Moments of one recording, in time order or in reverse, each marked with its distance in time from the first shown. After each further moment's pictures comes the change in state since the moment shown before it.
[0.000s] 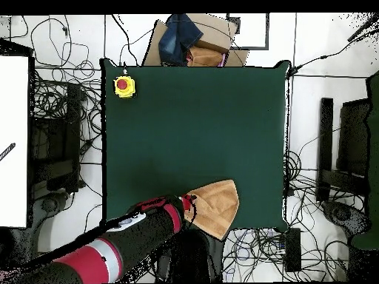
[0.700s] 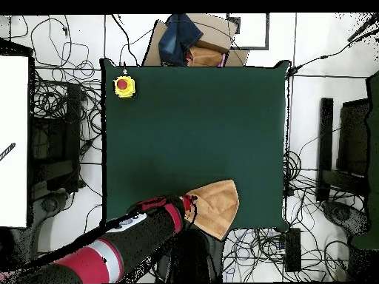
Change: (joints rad) arm -0.005 -0.014 -0.001 0.000 0.000 0.028 0.000
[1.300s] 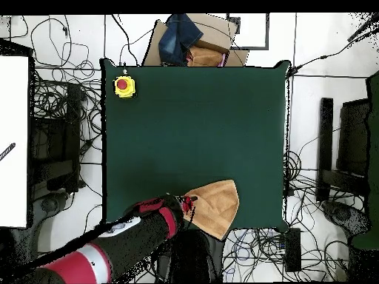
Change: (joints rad) arm 0.062 0.042 -0.047 0.011 0.104 -0.015 0.020
